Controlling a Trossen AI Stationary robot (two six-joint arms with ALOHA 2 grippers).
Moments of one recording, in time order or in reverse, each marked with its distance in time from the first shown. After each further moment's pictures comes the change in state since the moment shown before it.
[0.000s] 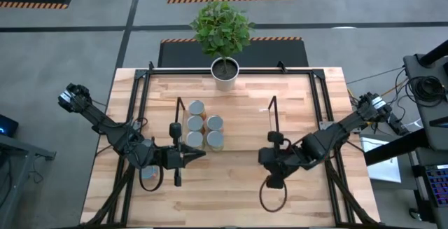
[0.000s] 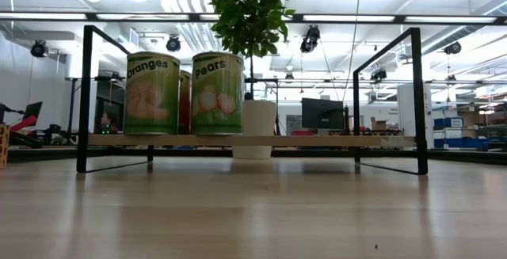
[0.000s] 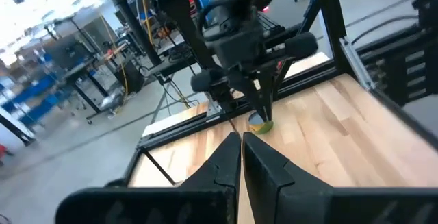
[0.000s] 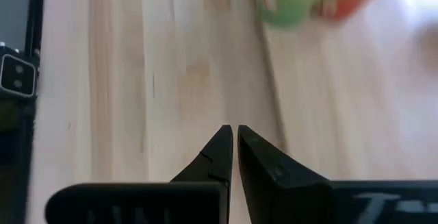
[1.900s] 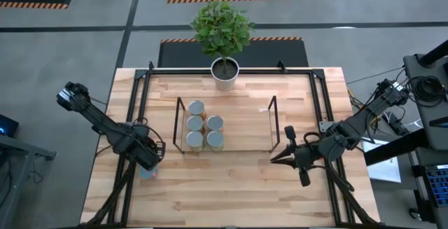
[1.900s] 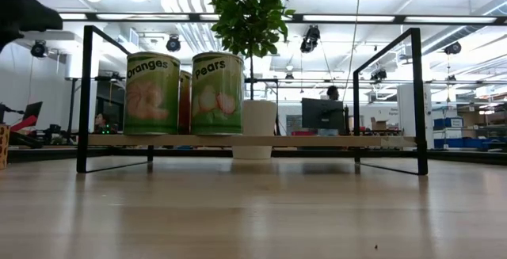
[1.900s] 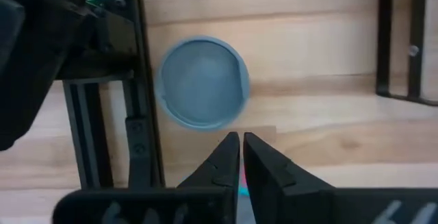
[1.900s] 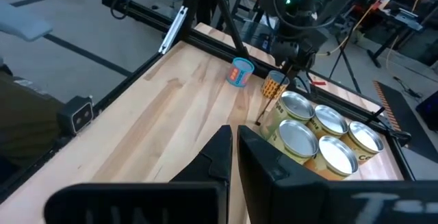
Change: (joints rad) left arm -0.017 -0.054 -0.124 -1.419 0.612 -2.447; right arm 0.118 -0.488 -0.467 0.684 0.074 -0.712
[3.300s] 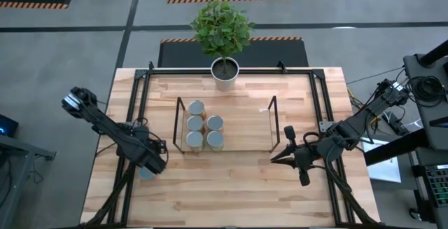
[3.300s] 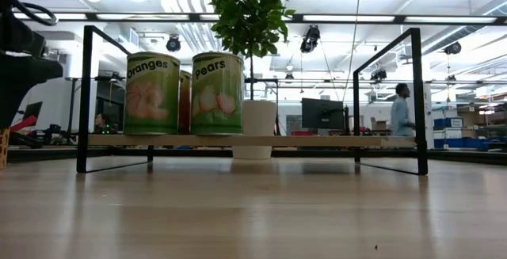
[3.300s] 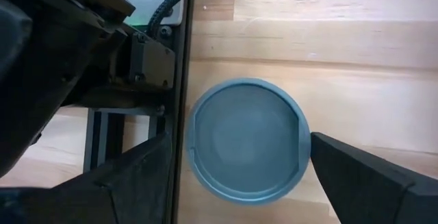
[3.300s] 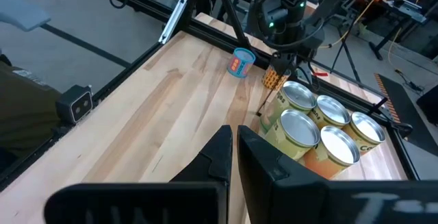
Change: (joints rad) left arm 0.001 0.164 -0.125 0.034 -0.028 -0.133; right arm 0.000 0.000 -0.006 -0.029 0.000 0.012
